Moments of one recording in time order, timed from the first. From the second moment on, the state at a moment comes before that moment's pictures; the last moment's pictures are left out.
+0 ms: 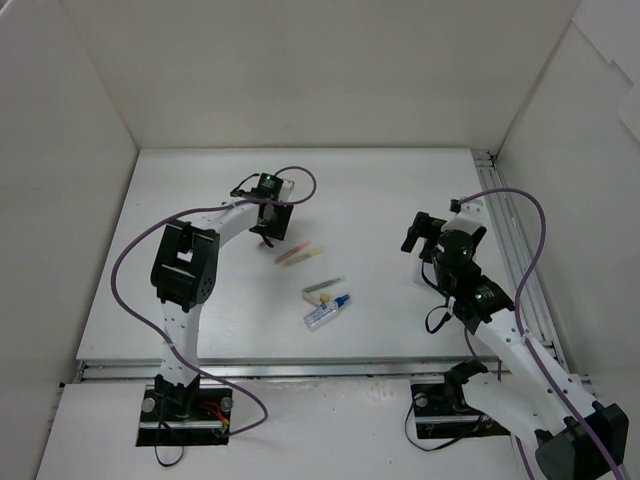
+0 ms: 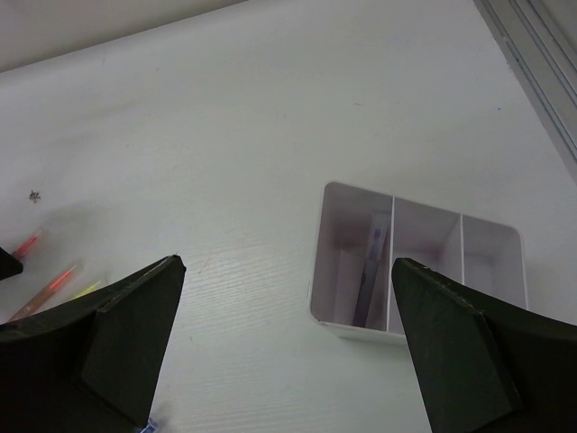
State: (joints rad) left arm -0.38 2.11 1.57 -0.51 -0.03 -0.06; right arm 0.39 0.86 0.66 -0.15 0.46 0.37
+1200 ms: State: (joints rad) left arm -0.52 1.37 1.16 -0.30 0.28 0.06; right arm 0.49 1.06 0.71 0.15 -0.14 0.46
